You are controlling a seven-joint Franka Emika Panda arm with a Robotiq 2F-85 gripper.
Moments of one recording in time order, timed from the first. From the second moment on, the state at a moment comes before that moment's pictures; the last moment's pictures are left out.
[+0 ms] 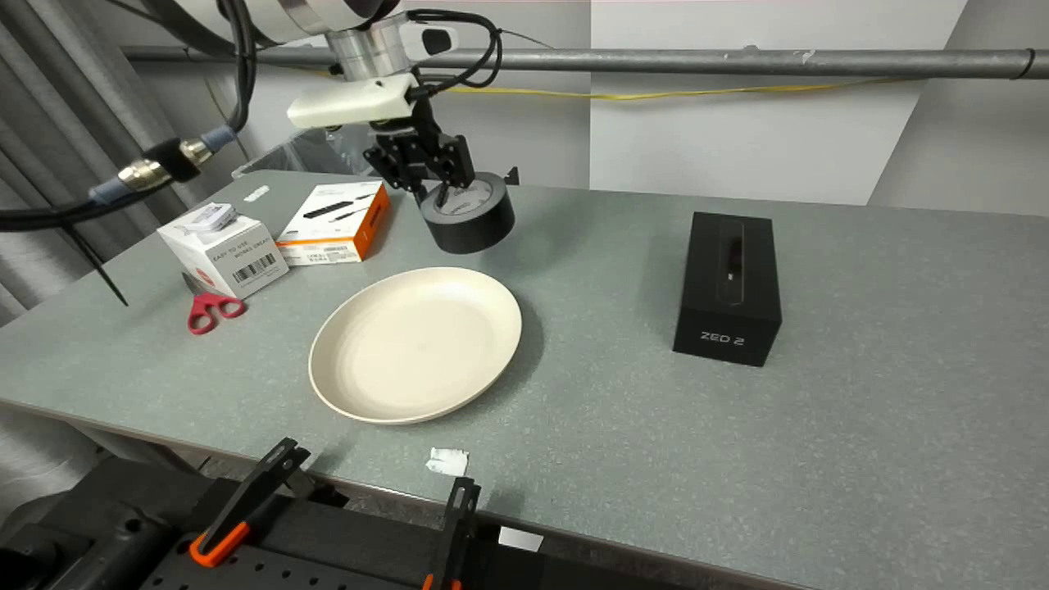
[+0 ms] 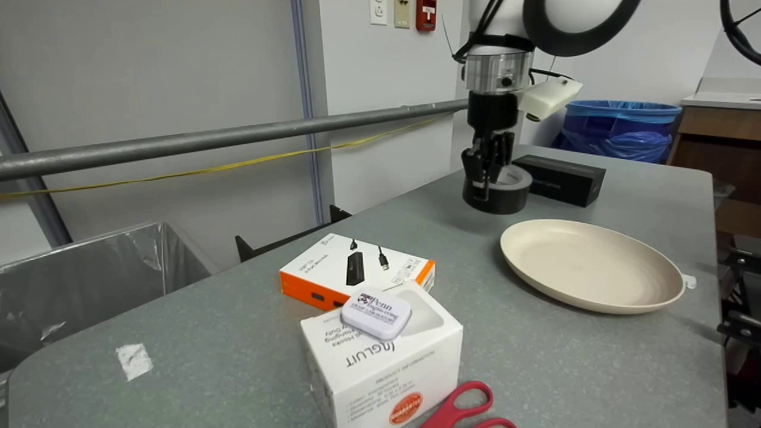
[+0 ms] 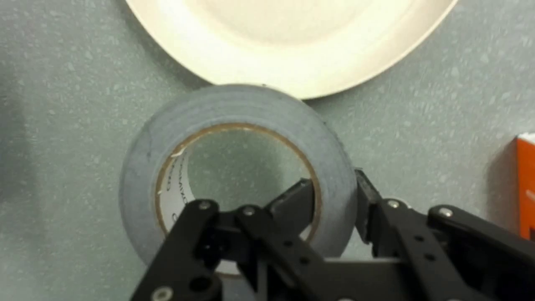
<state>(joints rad) 0.15 0.35 -0.03 -2.18 -0.20 2.52 0.30</state>
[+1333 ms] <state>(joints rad) 0.18 0.27 0.01 -2.55 -0.26 2.74 0.22</state>
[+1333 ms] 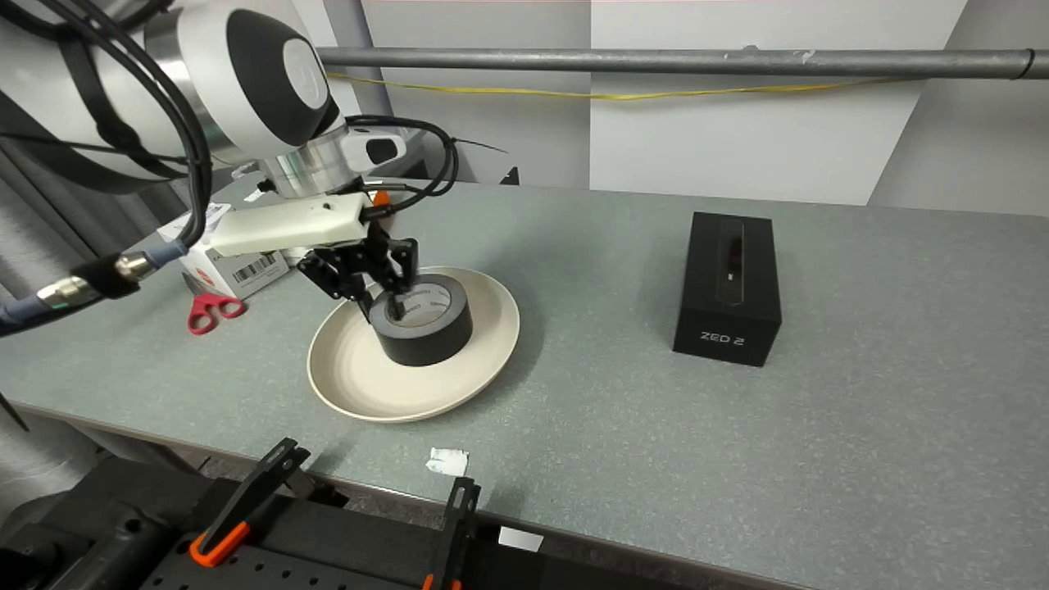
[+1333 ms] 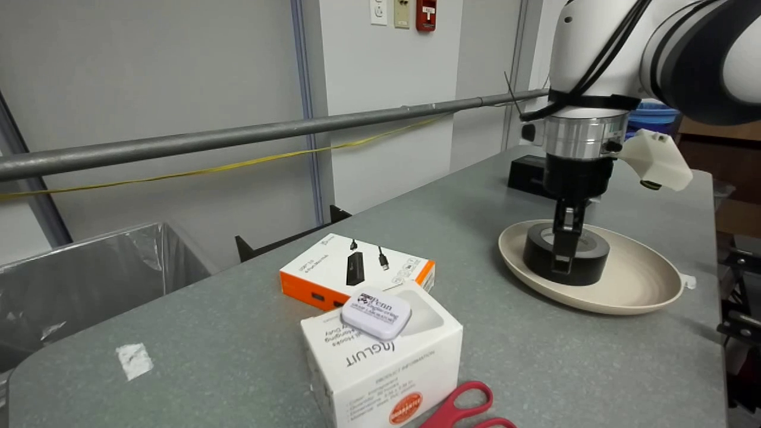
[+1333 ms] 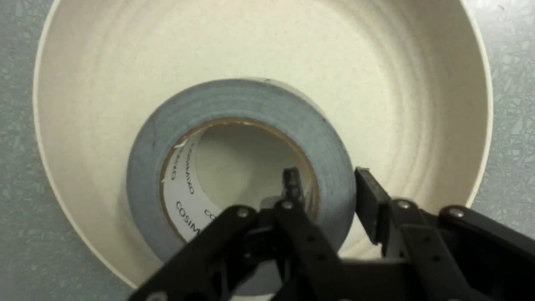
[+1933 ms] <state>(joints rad) 0.19 0.29 0.00 -2.53 -0.26 2.74 0.22</state>
